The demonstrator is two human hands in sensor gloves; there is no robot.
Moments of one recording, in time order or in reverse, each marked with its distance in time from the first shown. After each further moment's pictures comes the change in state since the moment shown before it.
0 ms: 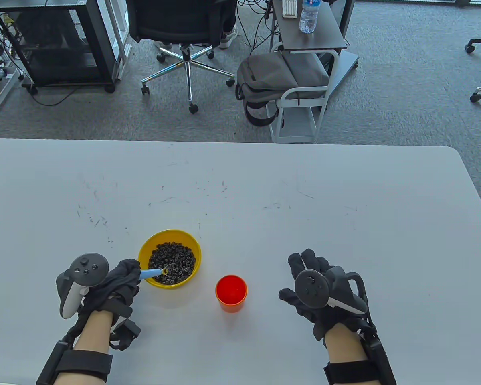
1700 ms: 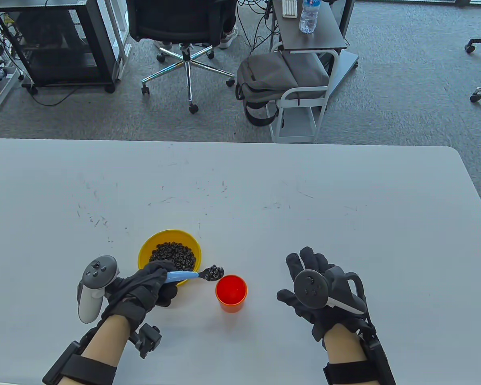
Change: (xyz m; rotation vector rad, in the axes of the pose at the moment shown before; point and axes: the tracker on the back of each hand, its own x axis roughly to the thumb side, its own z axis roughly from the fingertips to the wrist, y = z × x) left_hand 0.055 -0.037 0.019 -0.245 -0.210 0.410; right_hand 0.002 -0.001 0.000 0.011 -0.012 -0.013
